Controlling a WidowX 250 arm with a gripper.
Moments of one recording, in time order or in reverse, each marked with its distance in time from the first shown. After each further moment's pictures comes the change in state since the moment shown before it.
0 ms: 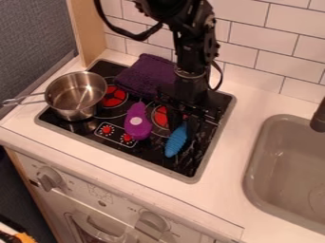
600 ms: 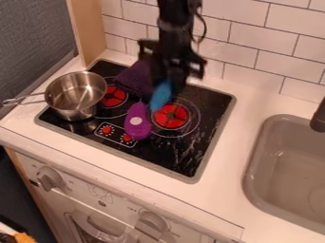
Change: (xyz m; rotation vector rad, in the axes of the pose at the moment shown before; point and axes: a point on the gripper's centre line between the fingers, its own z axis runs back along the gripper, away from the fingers) arm 0.031 0.050 0.052 0.049 -0.113 0.087
